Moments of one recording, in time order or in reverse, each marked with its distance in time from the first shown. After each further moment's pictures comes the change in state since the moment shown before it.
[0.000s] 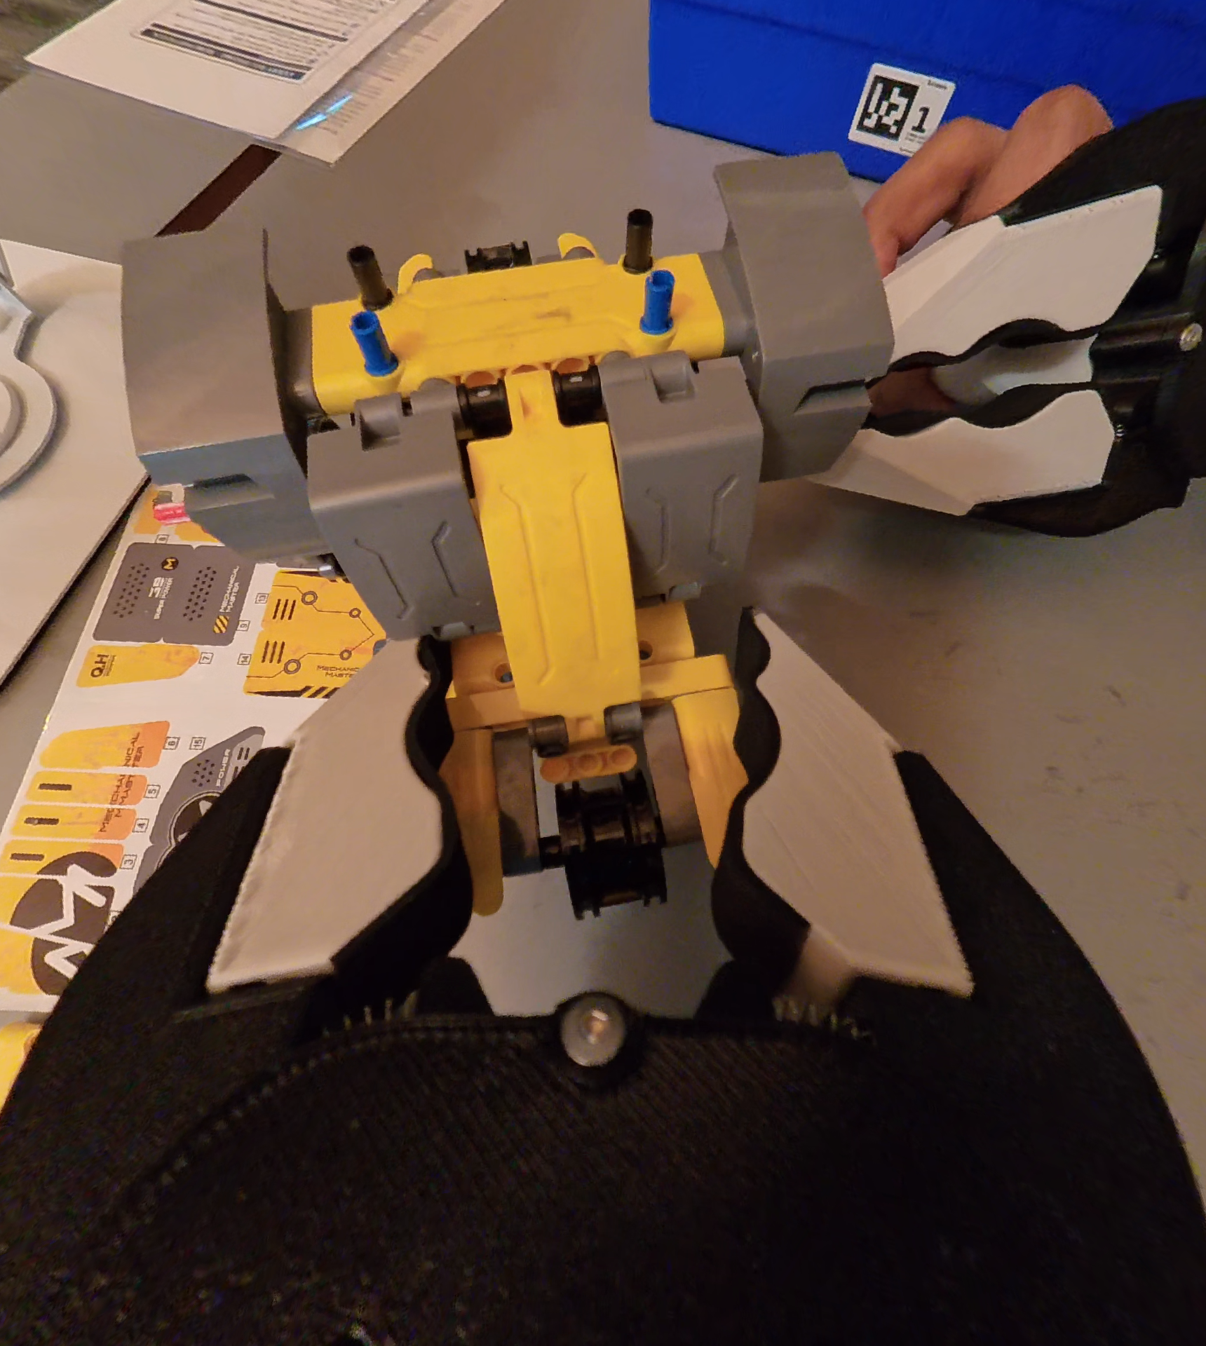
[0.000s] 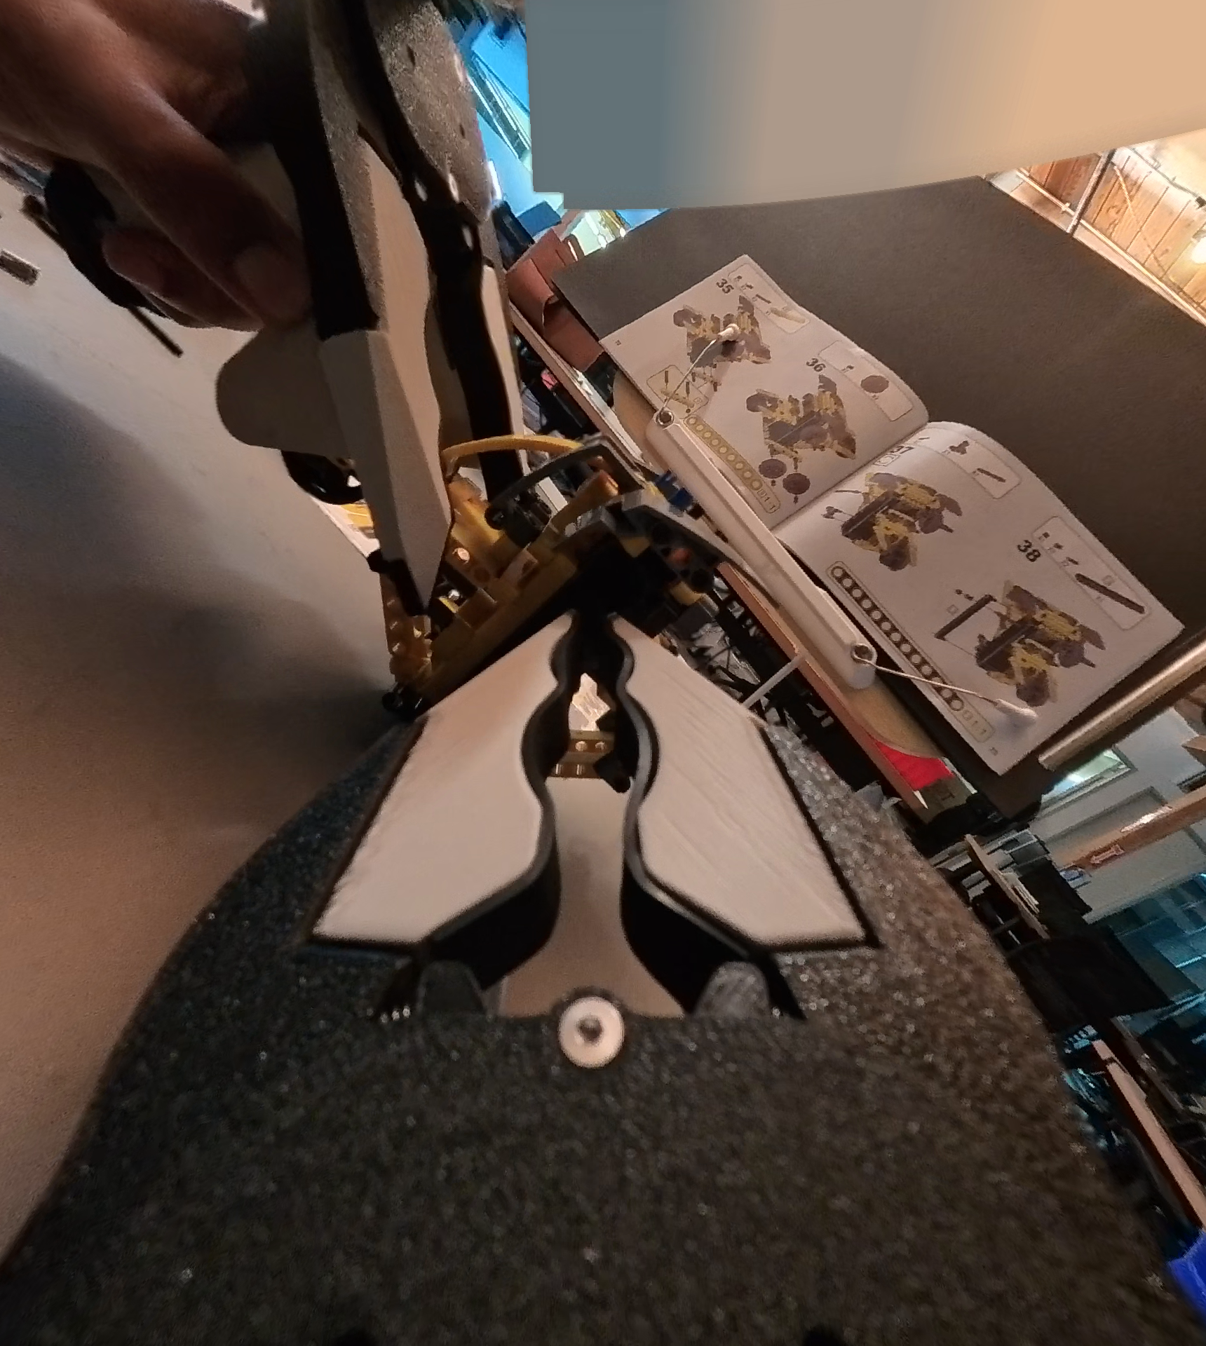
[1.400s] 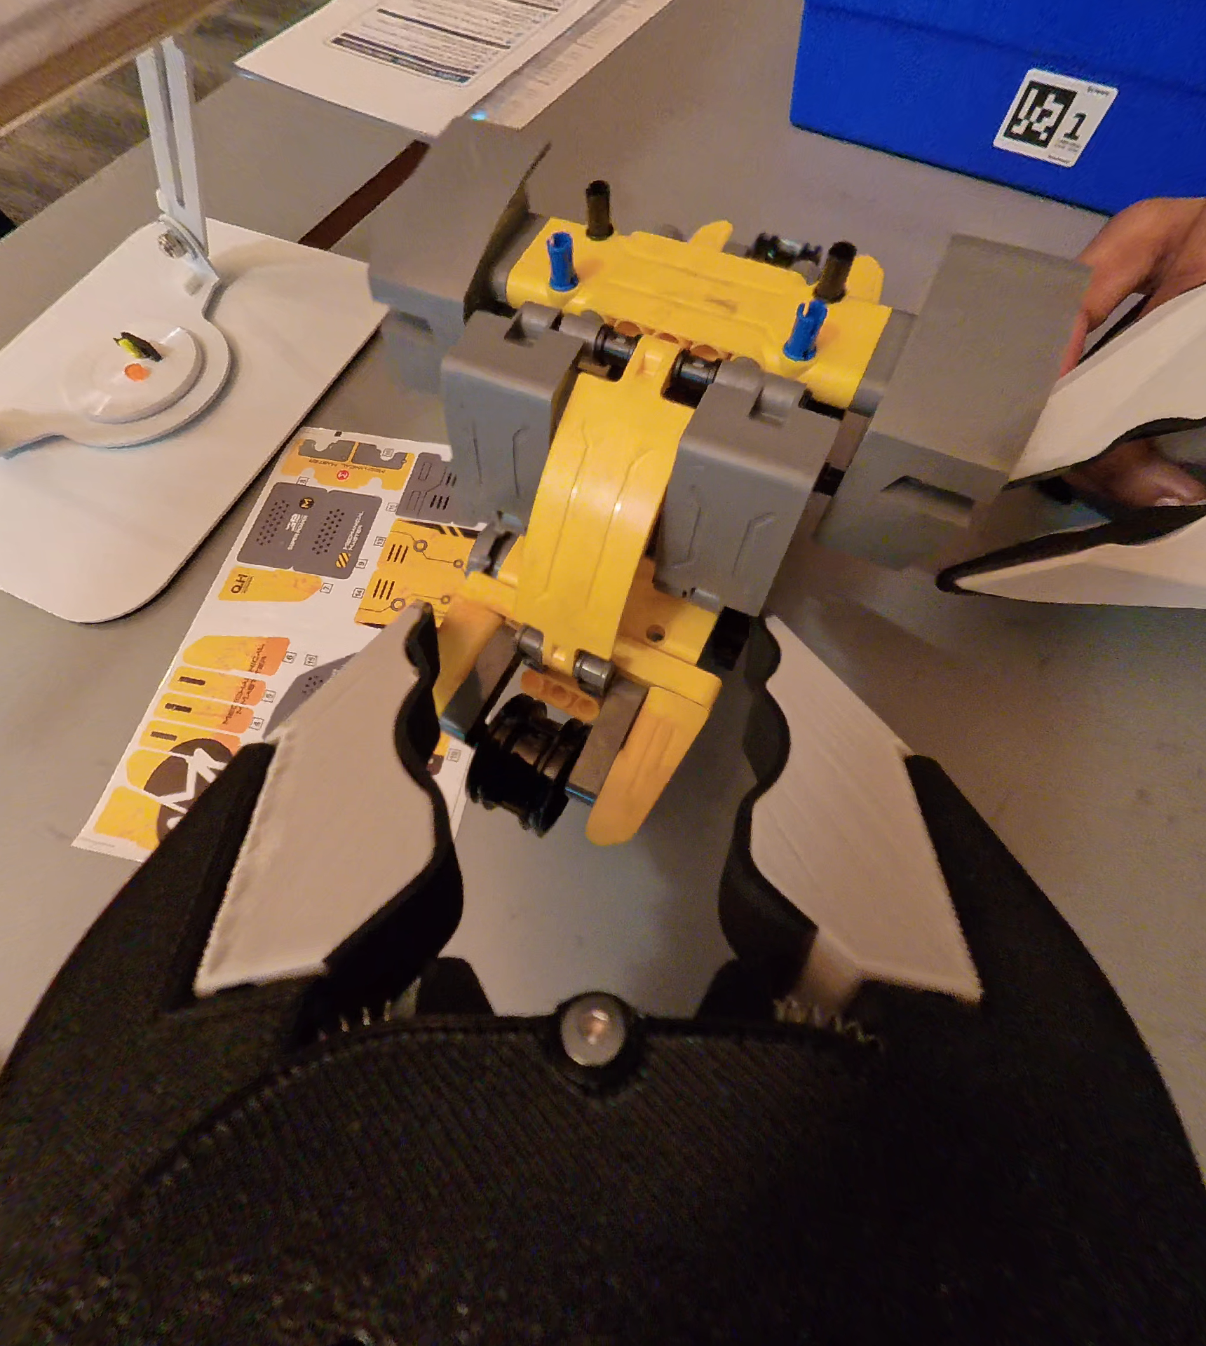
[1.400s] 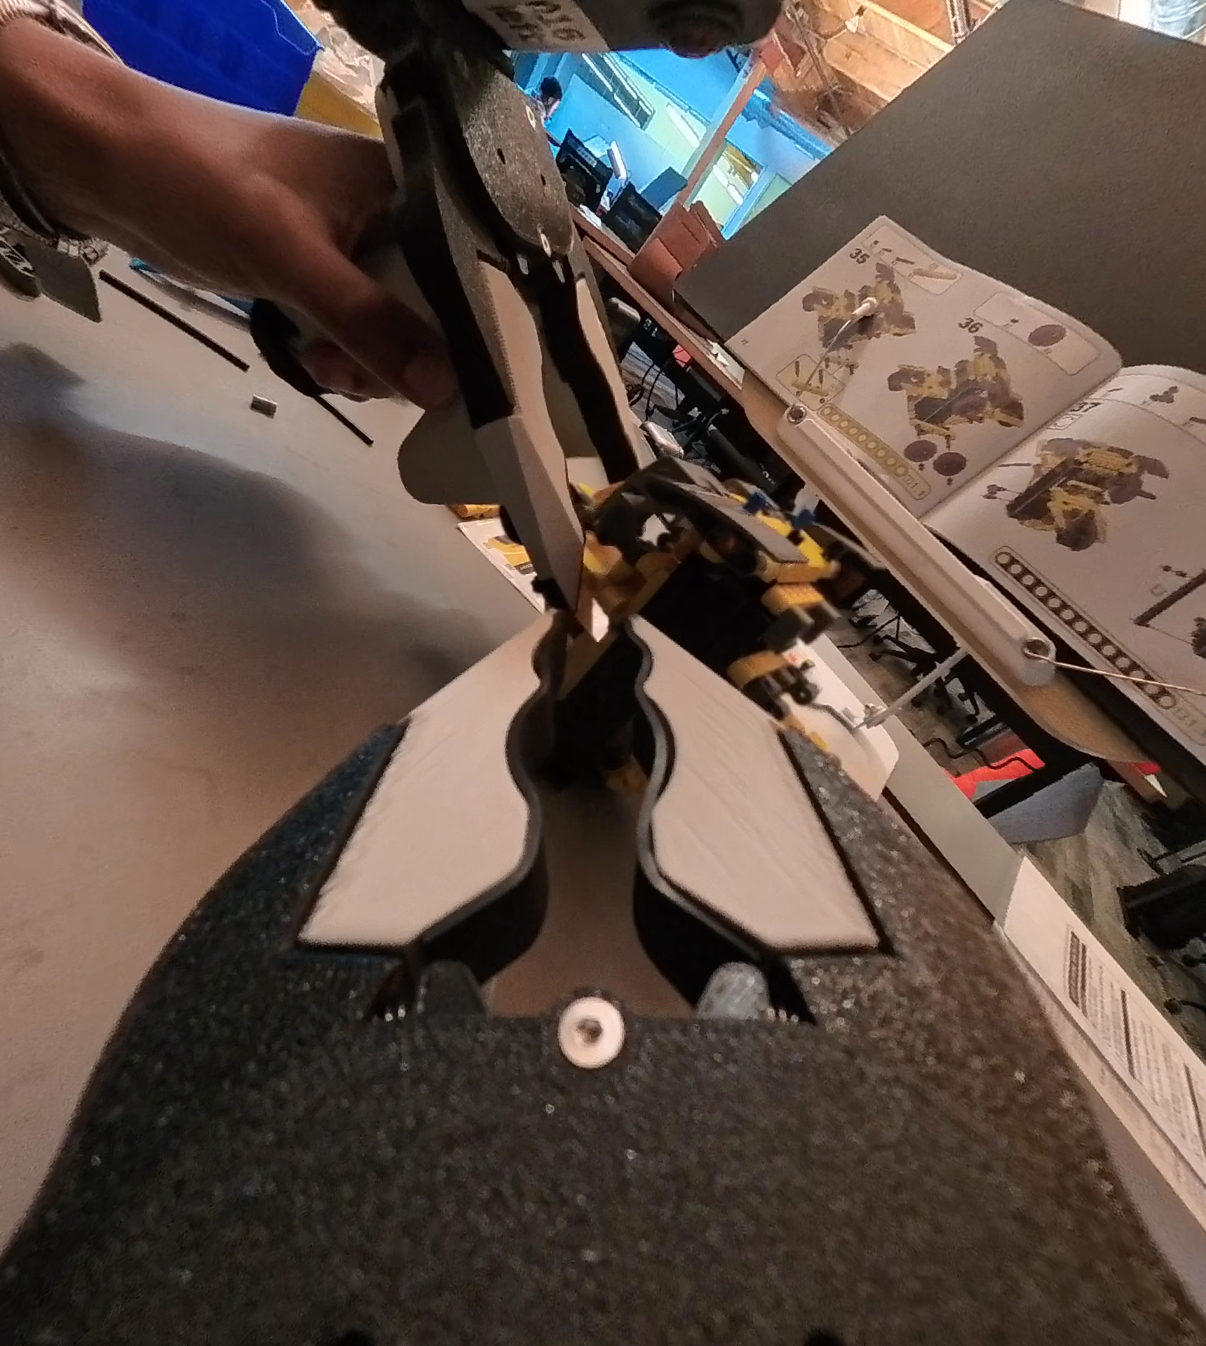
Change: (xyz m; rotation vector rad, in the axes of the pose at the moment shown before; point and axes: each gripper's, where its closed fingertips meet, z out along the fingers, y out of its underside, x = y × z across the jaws) left arm -0.024 0.007 -0.018 0.015 -0.159 -0.042; right arm -0.032 -0.024 -0.012 -0.034 -0.194 0.193
